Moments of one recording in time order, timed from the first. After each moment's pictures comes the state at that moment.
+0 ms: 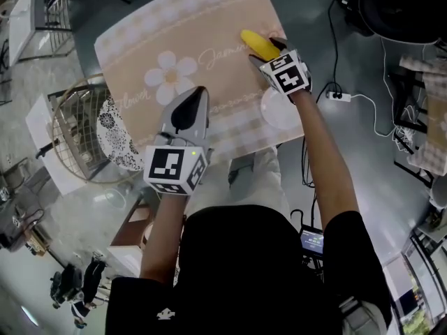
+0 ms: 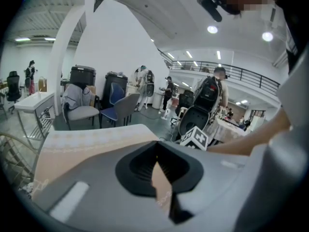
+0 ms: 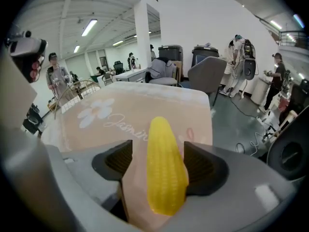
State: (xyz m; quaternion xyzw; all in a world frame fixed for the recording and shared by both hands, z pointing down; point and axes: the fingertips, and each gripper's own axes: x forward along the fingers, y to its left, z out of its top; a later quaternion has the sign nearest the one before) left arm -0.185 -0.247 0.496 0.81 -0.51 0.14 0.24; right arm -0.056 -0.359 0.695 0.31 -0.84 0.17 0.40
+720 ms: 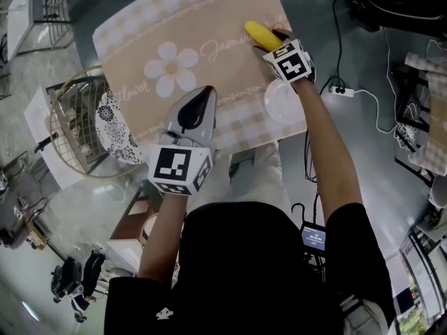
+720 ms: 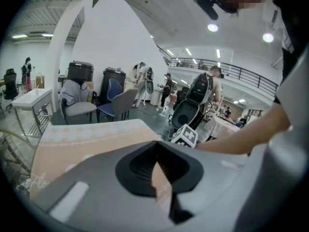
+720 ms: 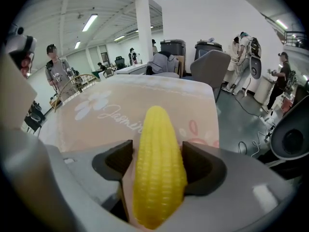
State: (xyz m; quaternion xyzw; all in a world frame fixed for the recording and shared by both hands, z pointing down) left arm -0.176 -0.233 0.507 0.82 -0.50 0.15 0.26; right arm -0.056 -0.363 0.722 0.30 -0.84 0.18 0.43
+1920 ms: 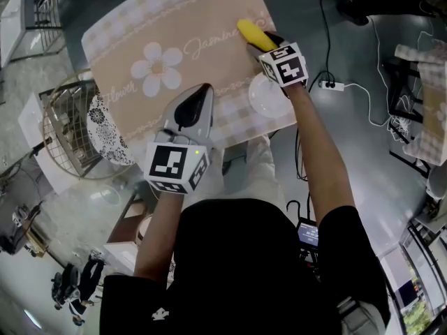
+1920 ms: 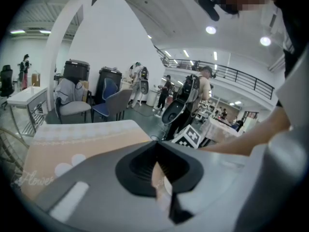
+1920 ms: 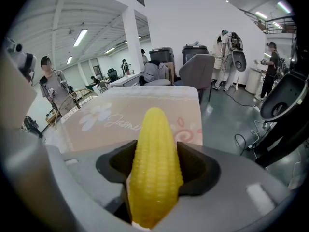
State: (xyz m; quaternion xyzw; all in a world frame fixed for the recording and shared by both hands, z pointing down) left arm -0.141 -0.227 0.498 0.83 -0.48 0.13 0.26; right arm -0.024 -0.350 0.695 0.34 -0.84 0.22 0.37
